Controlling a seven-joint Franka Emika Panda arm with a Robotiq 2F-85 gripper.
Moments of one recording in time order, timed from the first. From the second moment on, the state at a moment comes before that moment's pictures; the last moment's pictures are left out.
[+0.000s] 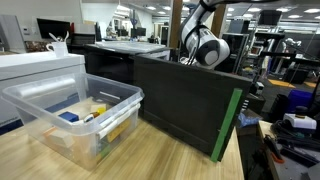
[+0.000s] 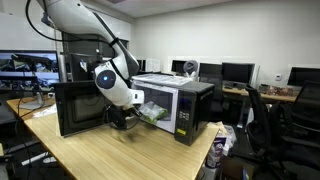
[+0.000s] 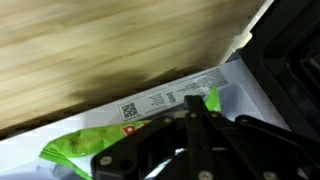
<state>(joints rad) -0.02 0.36 -0.20 -2.24 1.97 2.59 -1.87</state>
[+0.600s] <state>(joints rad) -0.06 0.02 -0.24 -2.51 2.05 2.59 -2.14</state>
